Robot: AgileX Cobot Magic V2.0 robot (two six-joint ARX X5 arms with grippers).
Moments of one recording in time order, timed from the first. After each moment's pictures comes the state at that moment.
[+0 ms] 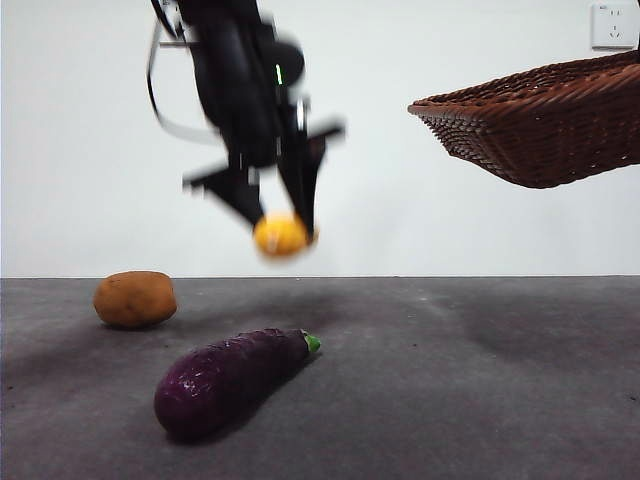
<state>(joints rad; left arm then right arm) -0.51 2.12 1.99 -1.13 0.22 -0.16 -0.12 1.57 1.68 -1.29 -0.41 -0.13</state>
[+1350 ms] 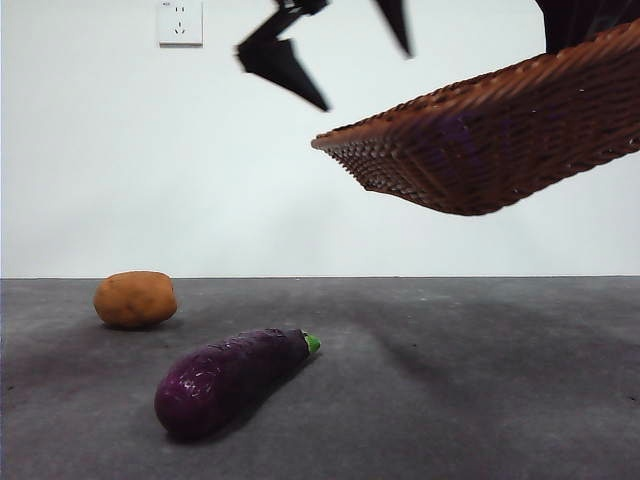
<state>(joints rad) -0.62 1.90 2.03 -0.98 0.24 -0.19 0.25 1.57 1.68 -1.35 -0.21 0.03</state>
